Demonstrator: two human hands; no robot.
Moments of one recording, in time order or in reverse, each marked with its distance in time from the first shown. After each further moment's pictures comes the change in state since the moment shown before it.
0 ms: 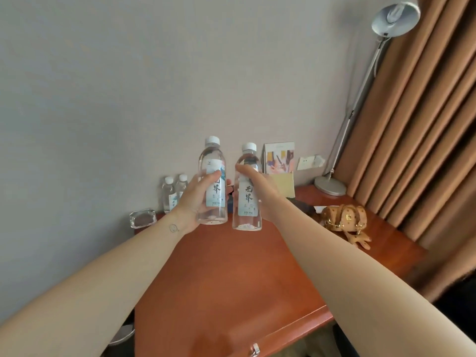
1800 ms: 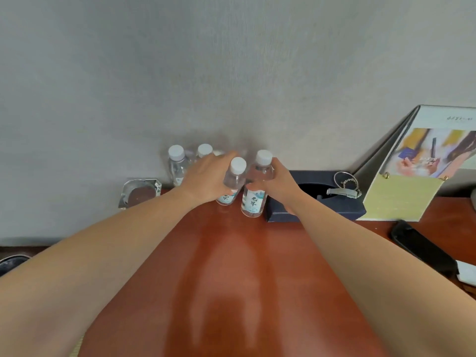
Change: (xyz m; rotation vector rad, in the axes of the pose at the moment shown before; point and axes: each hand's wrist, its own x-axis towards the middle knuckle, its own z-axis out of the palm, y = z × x) left_hand 0.361 -0.114 -0.166 1.538 0.193 0.075; right_hand 0.448 0.170 -0.019 -0.572 -0.318 0.189
